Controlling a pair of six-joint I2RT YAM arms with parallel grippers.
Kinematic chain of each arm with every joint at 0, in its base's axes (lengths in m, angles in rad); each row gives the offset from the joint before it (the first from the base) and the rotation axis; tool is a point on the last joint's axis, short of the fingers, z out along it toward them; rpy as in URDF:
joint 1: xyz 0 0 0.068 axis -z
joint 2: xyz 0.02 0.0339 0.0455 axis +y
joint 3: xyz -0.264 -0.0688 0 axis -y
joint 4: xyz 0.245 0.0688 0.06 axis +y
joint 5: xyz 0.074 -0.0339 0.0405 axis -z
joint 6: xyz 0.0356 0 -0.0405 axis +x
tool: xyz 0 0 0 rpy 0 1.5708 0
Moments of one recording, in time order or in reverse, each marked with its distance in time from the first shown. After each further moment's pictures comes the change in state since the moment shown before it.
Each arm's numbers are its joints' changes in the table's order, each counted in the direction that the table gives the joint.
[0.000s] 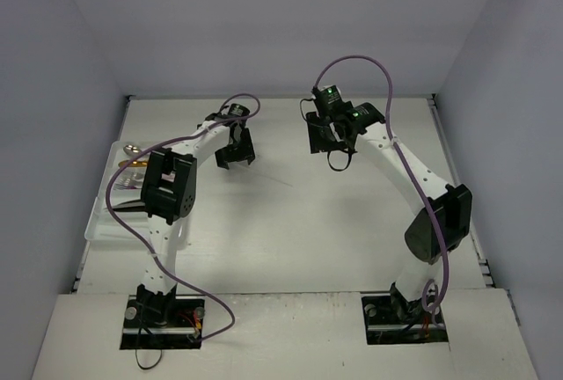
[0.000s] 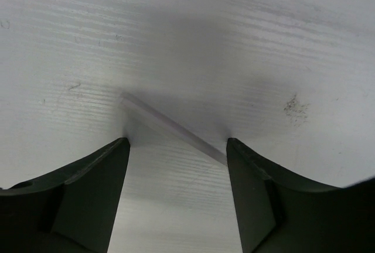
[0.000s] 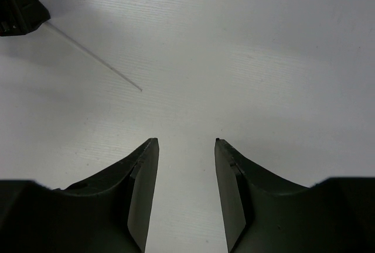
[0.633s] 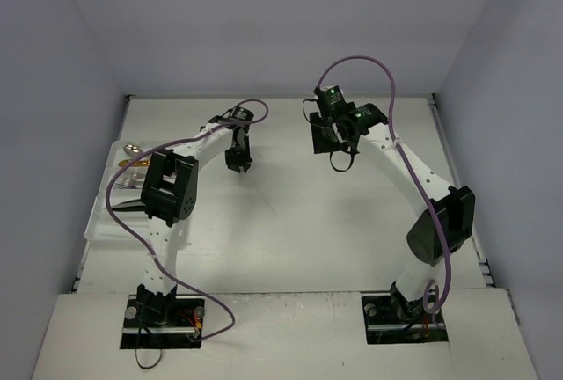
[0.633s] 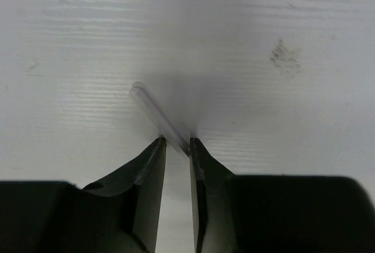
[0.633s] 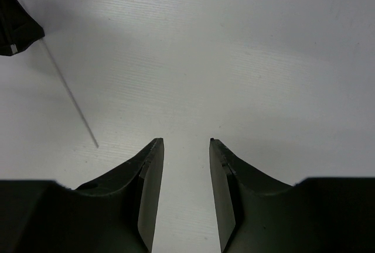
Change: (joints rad) left arm 0.041 -0.028 -0.045 0.005 0.064 0.121; right arm 0.008 -0.023 -0.022 0.001 -0.005 -0.001
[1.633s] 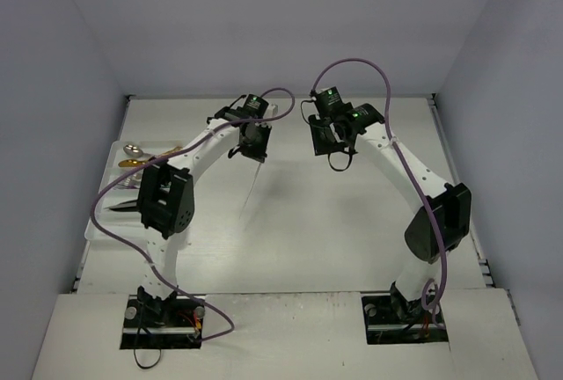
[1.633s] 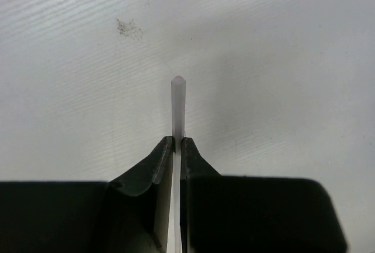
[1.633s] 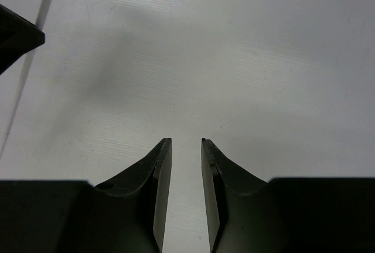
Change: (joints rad) left arm 0.100 -0.135 0.085 0.052 0.132 0.258; right arm 0.000 0.023 0.001 -0.001 -0.033 -0.047
